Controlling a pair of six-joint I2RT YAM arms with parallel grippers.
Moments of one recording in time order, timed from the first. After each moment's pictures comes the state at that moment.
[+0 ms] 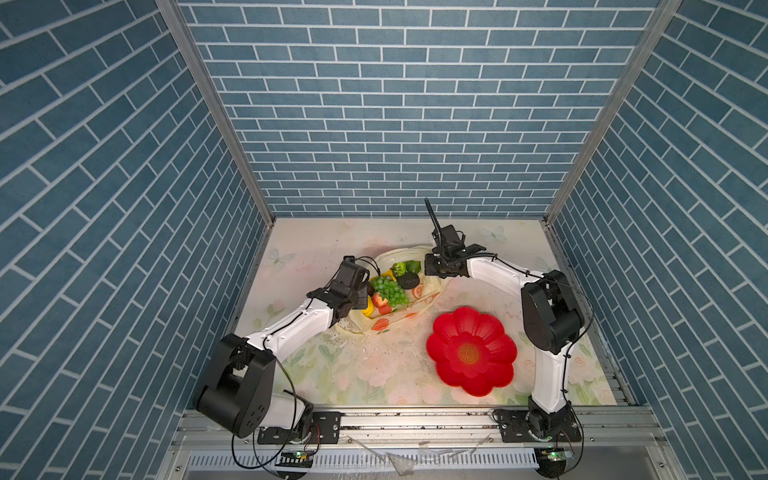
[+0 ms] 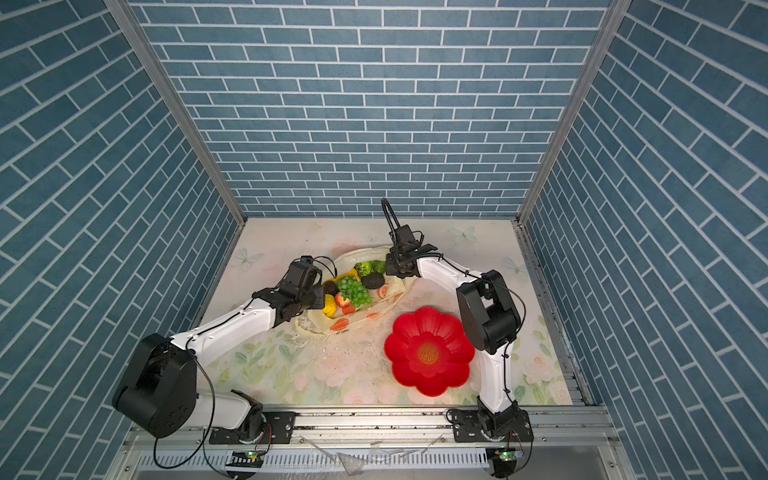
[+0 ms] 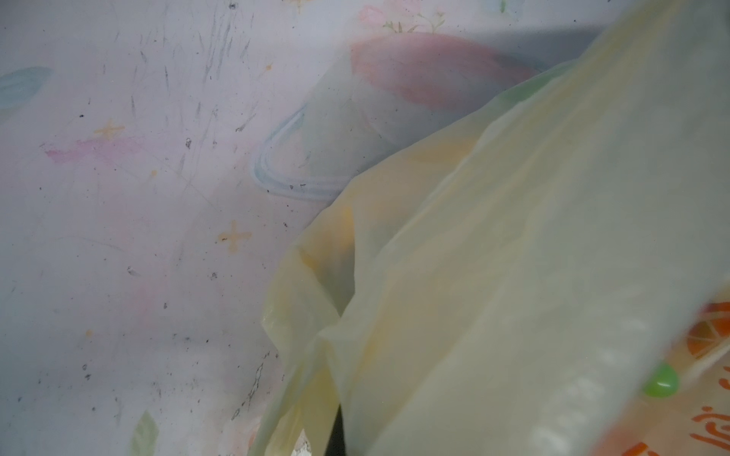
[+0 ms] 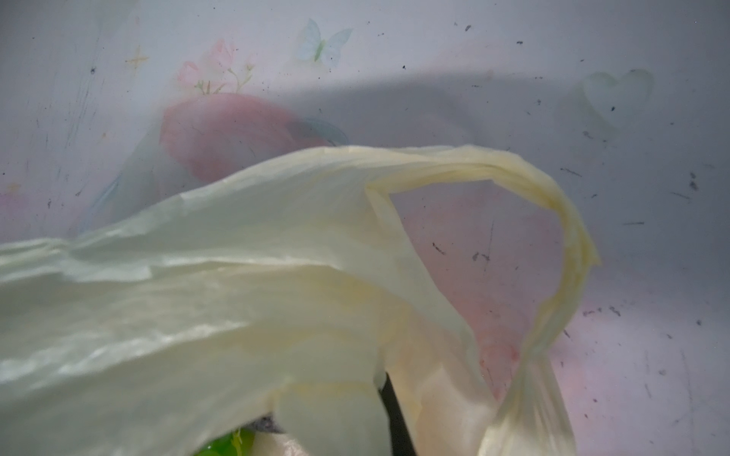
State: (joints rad) left arm -0.45 1.41 0.83 -0.32 -0.23 -0.37; right arm 0.59 1.99 1.51 -0.44 -0.02 0.42
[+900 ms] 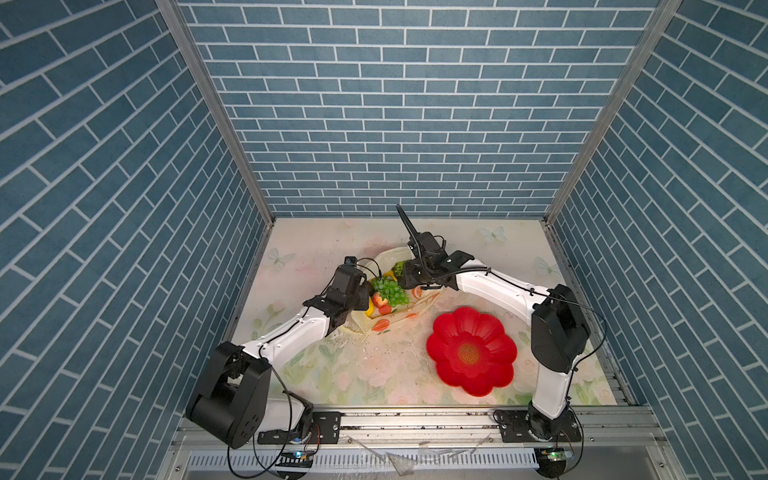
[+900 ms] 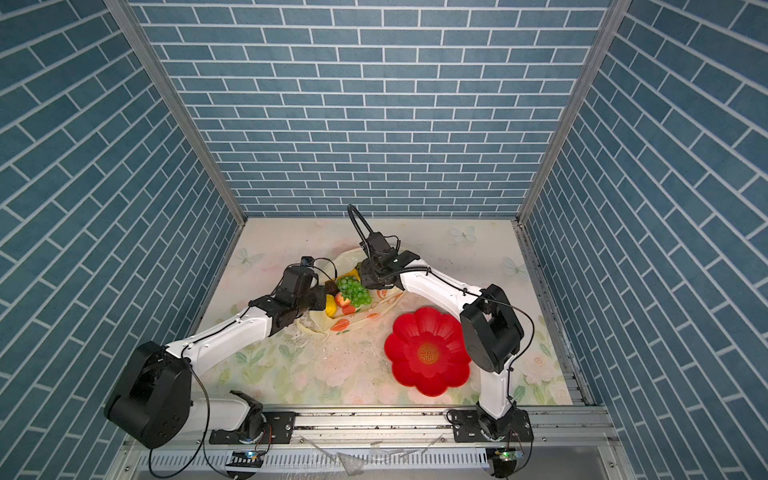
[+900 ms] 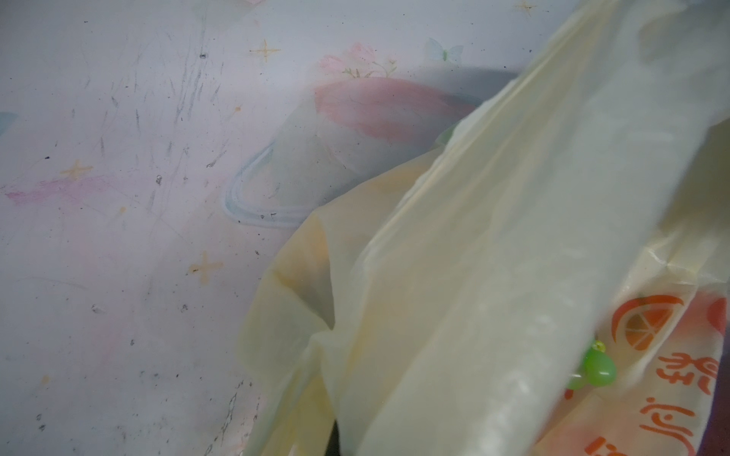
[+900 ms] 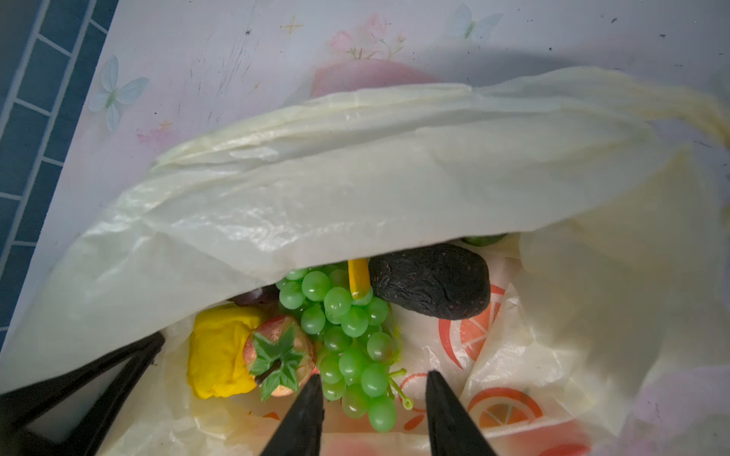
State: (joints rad) left arm -0.45 1.35 0.74 -0.17 -0.17 -0.33; right arm 0.80 1.91 1.55 -0.53 0.03 0.51
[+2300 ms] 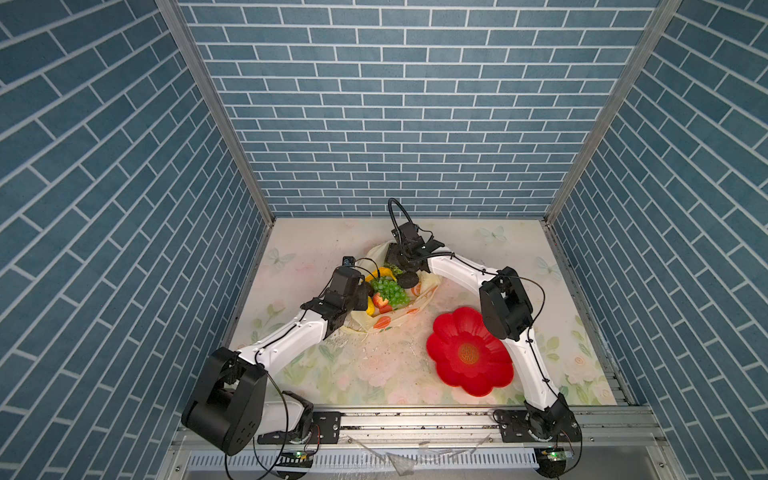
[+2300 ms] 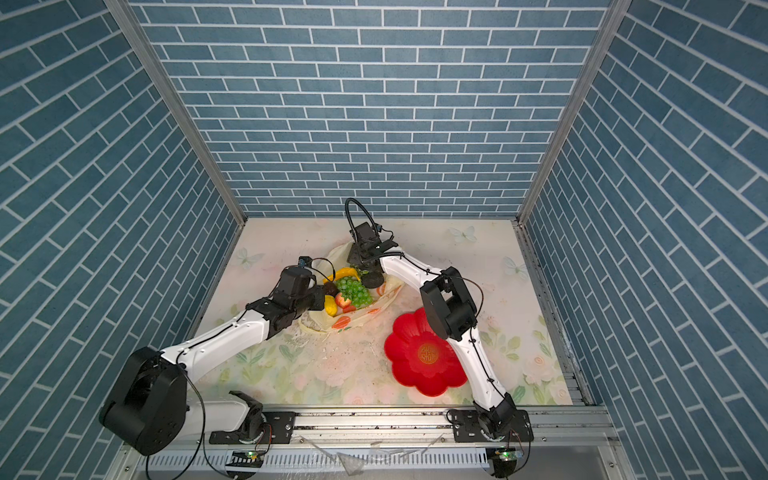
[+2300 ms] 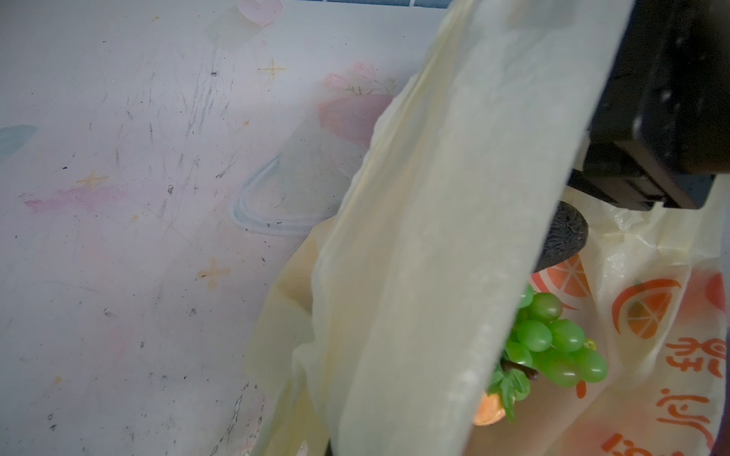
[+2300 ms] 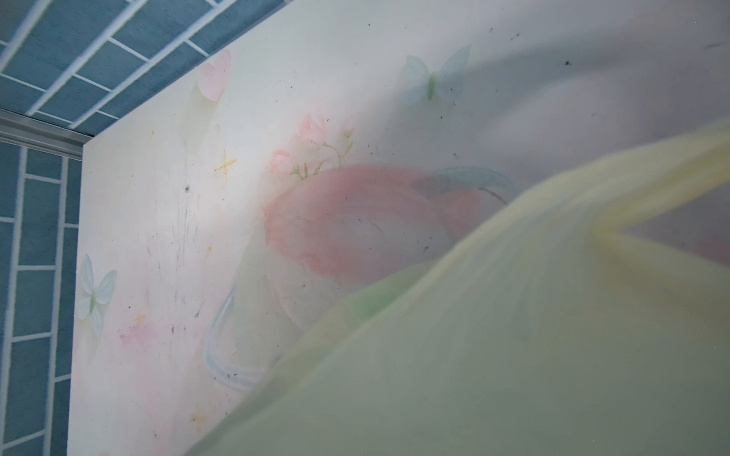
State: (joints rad) left arm -0.45 1.32 0.72 -0.15 -0.18 -0.33; right arm 0.75 2.35 1.98 -0.48 0.08 0.86
